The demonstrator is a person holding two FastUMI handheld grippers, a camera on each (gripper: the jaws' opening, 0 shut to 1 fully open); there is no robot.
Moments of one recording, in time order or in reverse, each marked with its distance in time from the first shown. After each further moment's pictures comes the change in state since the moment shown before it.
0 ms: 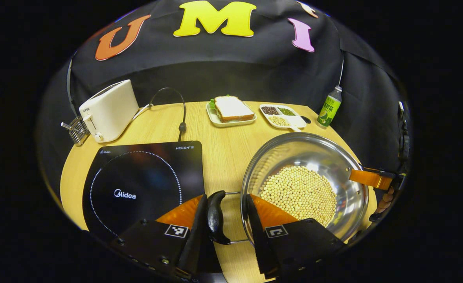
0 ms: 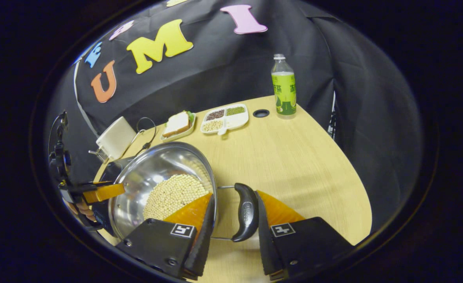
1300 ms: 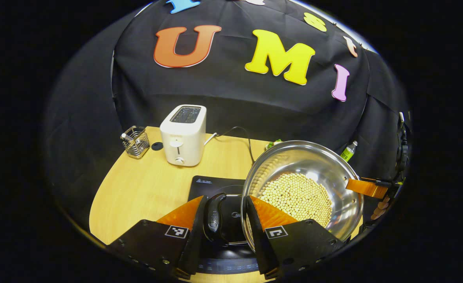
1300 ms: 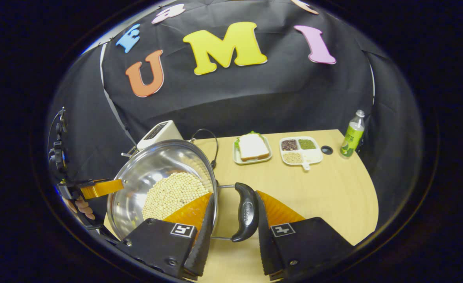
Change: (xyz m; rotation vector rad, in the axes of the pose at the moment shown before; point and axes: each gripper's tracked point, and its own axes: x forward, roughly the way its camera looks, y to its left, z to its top) left arm -0.132 0.222 0.068 -0.182 -0.116 0.088; right arm -0.020 0.270 0.073 -0.149 -0.014 0.109
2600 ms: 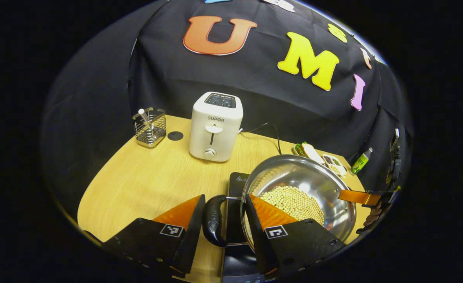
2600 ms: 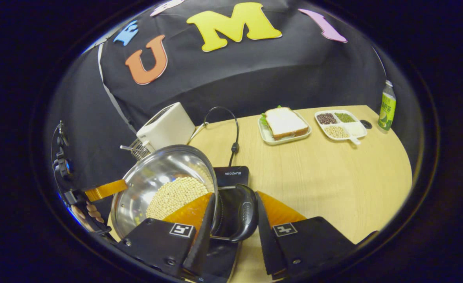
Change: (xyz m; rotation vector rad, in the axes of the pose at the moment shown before) left arm 0.056 0.087 -0.040 -0.103 -0.041 0.002; right arm 0.101 0.048 -0.059 0.076 0.030 0.090
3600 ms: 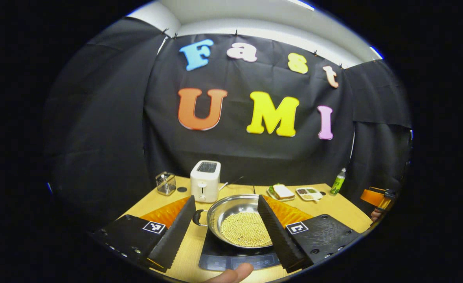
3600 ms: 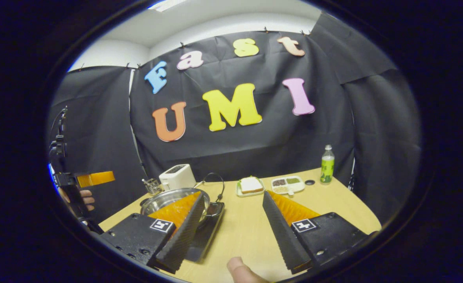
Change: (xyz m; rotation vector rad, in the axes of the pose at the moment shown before) left arm -0.246 -0.118 0.054 0.179 -0.510 0.036; right arm -0.307 -0.032 0.009 -0.141 -0.582 -0.064
